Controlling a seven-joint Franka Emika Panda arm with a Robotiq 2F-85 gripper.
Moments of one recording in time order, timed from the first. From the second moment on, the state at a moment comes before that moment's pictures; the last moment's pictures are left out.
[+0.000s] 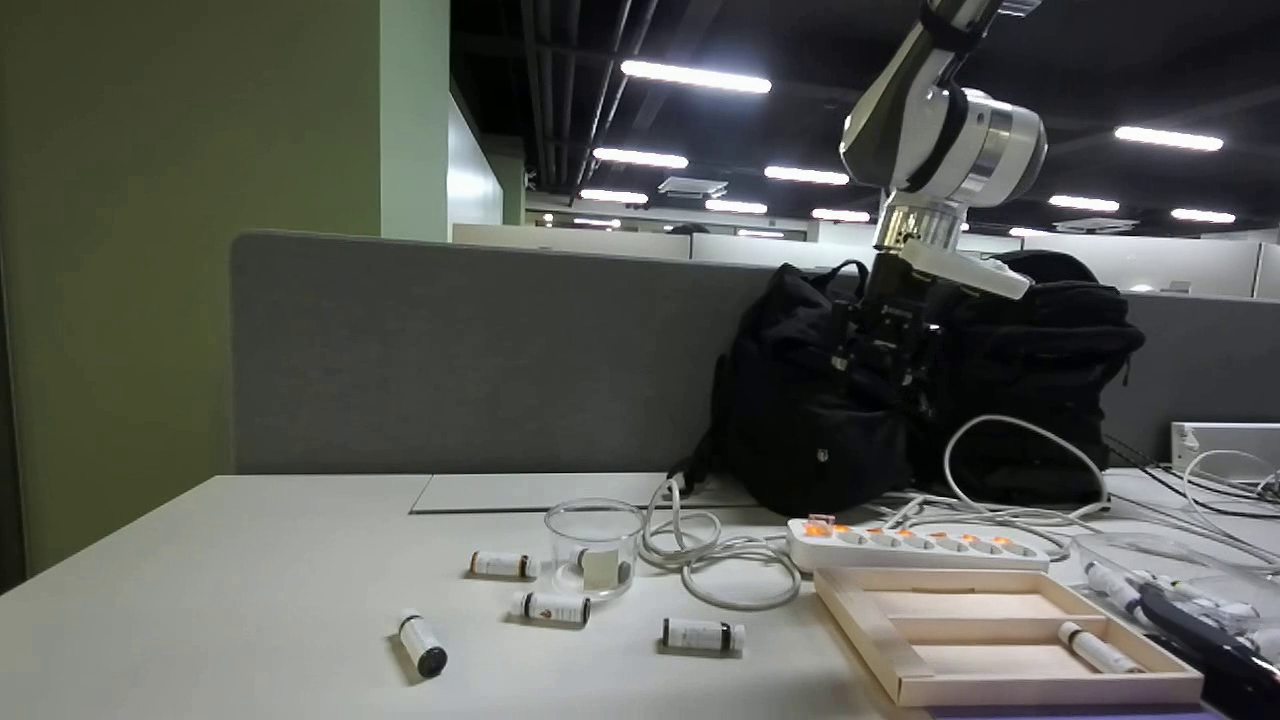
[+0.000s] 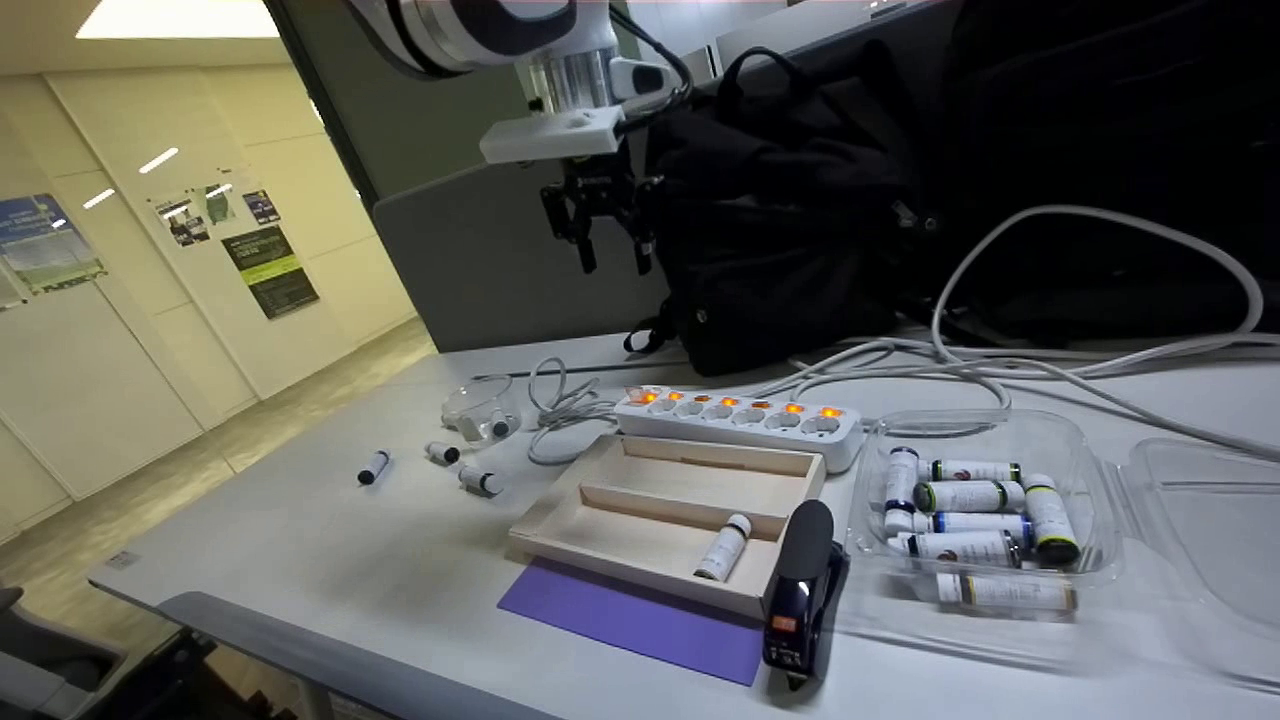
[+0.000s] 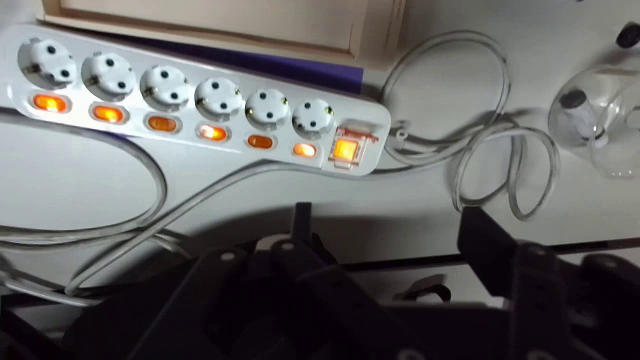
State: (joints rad) arm -0.09 0.36 0.01 -2.00 0.30 2.43 -0.31
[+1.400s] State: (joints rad) arm -0.23 0.80 0.15 -1.70 0.45 2.46 -0.39
